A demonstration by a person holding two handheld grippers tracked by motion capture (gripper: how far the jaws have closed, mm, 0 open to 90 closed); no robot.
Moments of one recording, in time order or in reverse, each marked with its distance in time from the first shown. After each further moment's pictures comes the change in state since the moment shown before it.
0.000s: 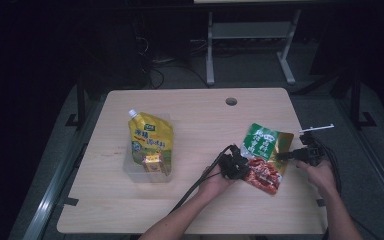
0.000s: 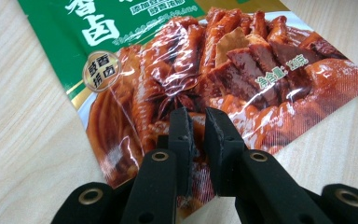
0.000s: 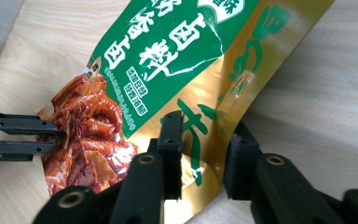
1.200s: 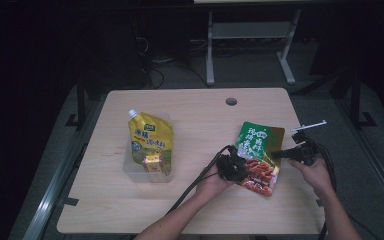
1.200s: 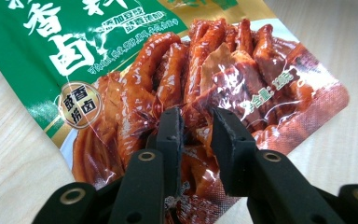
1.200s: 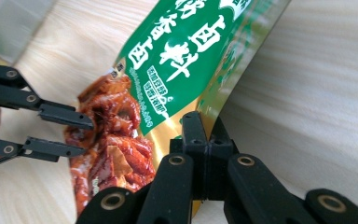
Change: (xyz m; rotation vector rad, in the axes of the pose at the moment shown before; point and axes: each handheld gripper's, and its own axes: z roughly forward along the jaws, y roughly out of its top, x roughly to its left) left arm 0.000 -0.003 -0.016 -0.024 -0.055 -0.007; right arm 0.039 0.005 -0.003 -0.005 0.019 -0.165
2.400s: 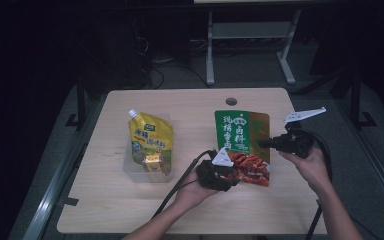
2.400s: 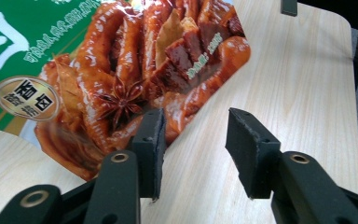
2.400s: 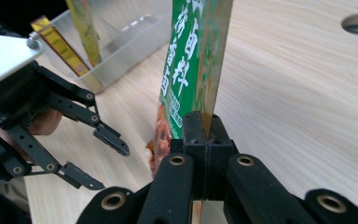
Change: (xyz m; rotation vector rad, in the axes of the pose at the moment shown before) left arm -0.014 -0.031 -0.065 -0.133 -0.032 0.030; right arm 0.086 0.032 -0.037 -0.151 0.097 -0.330
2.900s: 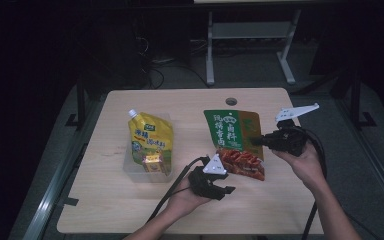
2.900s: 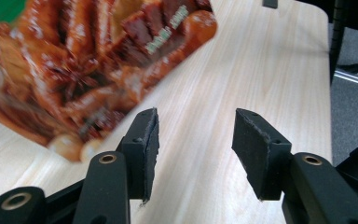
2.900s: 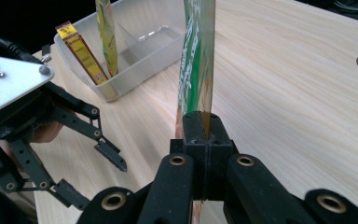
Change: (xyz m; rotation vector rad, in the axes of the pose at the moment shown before) left arm -0.011 -0.016 -0.020 -0.020 -0.022 0.011; right arm 0.028 0.021 0.003 -0.014 -0.003 -0.097
